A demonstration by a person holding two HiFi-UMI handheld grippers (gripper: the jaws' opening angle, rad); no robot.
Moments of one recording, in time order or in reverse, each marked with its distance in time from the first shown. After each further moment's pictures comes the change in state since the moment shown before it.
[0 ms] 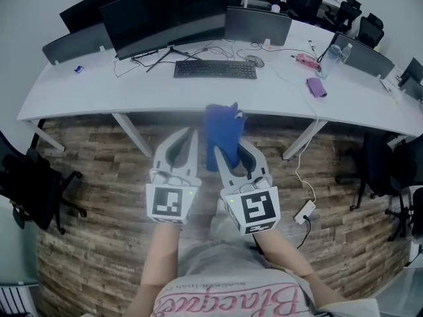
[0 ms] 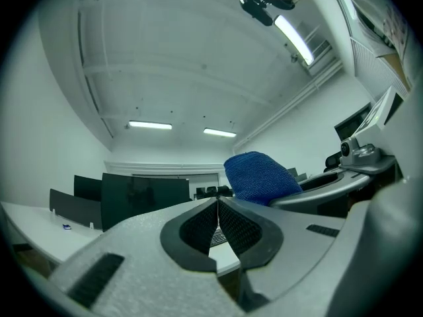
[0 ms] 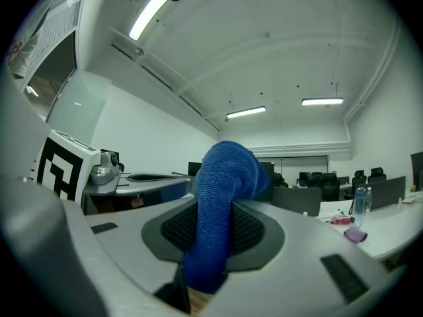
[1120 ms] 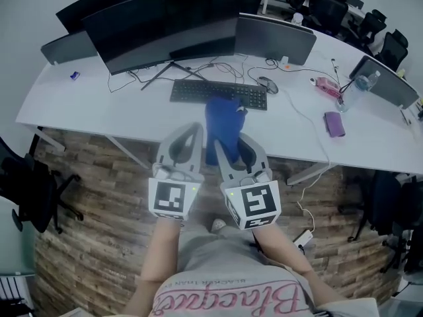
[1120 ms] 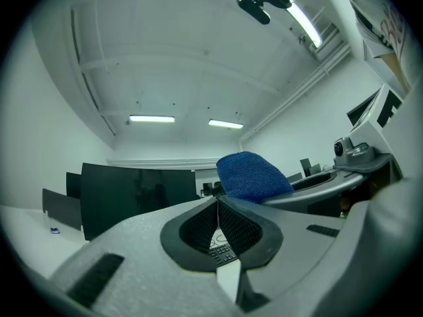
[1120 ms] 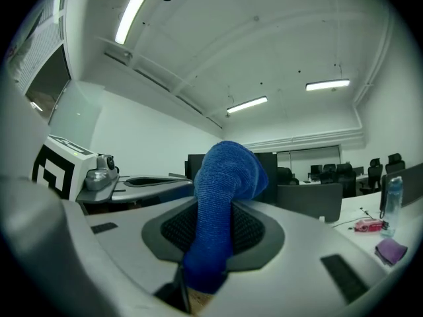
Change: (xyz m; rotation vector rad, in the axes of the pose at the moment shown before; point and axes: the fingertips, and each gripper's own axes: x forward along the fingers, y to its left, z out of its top) left arm 0.226 0.066 -0.048 0.025 0.037 0.054; right arm 0.196 -0.150 -0.019 0.048 0.005 0.089
